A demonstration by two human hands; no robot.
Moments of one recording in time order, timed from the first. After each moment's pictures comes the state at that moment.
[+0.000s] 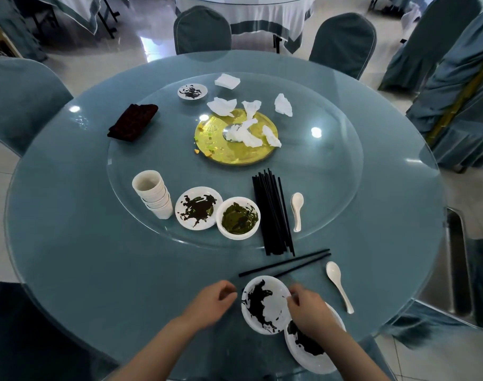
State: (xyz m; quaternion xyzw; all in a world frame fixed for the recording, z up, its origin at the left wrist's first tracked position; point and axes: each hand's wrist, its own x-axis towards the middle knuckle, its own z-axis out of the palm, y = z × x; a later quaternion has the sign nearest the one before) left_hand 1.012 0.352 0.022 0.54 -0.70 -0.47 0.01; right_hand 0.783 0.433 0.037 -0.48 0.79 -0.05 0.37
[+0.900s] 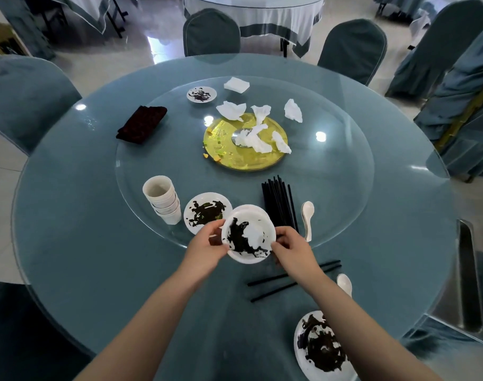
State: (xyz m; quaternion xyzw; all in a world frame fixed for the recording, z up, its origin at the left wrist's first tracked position) left_hand 1.010 0.268 0.092 0.54 -0.53 -0.57 0.31; right_hand 0.808 0.321 0.095 -0.41 0.72 -0.37 0.43
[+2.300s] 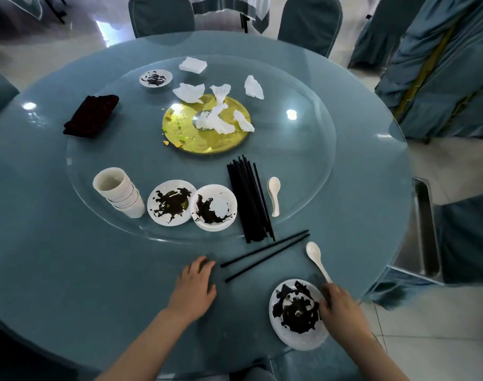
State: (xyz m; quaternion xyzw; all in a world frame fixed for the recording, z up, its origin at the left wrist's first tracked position) left_hand 1.007 0.340 -0.014 0.51 -0.83 -0.23 -0.06; right_hand 0.719 0.512 0.011 -0.40 0.87 -0.06 0.27
